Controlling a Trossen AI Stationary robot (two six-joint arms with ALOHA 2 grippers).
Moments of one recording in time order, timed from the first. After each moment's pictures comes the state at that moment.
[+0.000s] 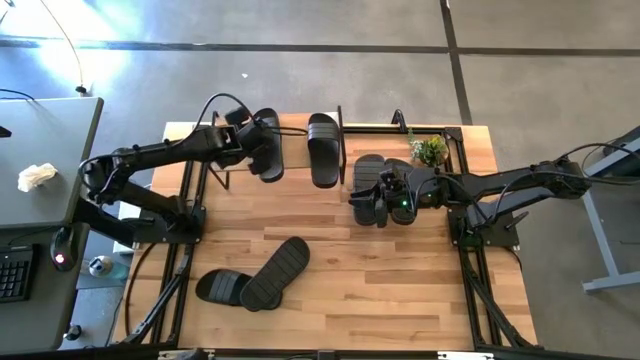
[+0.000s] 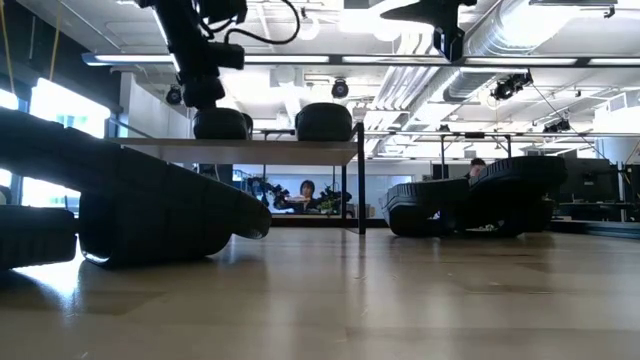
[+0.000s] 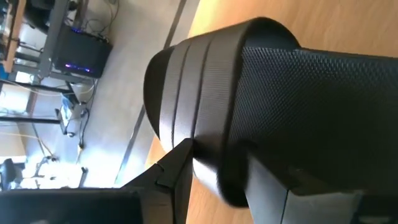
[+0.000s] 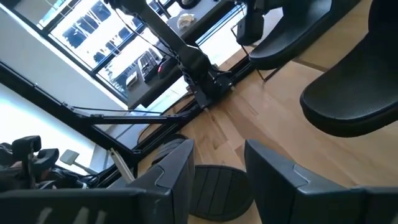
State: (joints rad) left arm 0.53 1.33 1.10 -0.80 -0.66 0.27; right arm 0.10 1.13 0.84 0.04 0.16 0.69
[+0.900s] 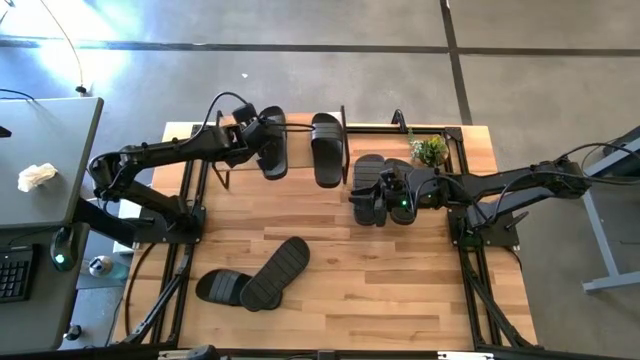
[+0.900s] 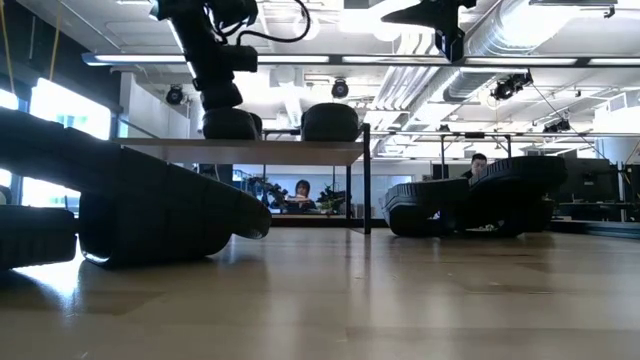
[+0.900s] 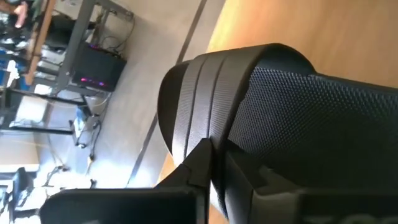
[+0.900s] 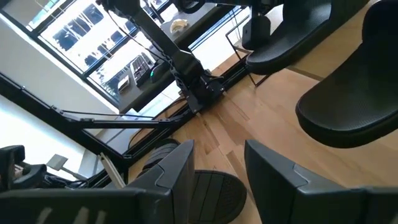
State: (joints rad) left arm 0.51 1.37 1.11 -0.65 -0.68 0.31; right arm 0.10 1.13 0.84 0.04 0.20 0.67
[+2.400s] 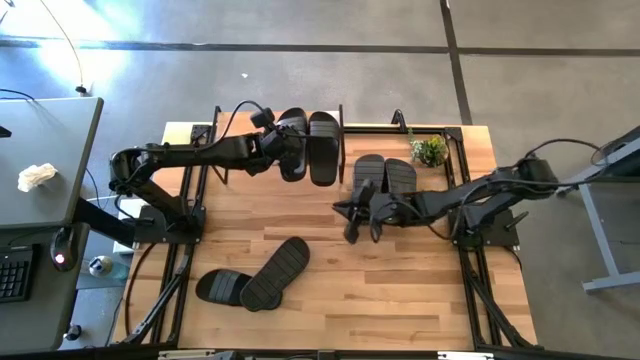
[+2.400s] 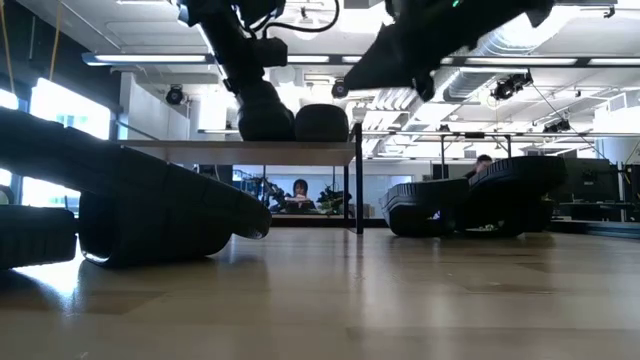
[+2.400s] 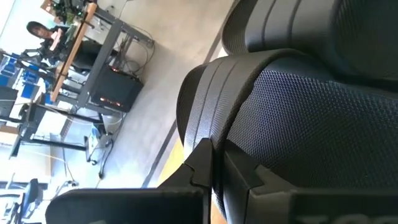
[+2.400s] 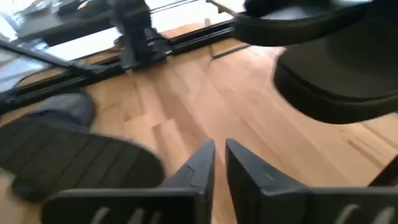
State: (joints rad) left arm 0.41 1.51 1.17 -0.46 -0.82 0.28; right arm 0.15 1.46 0.84 0.20 0.41 0.36
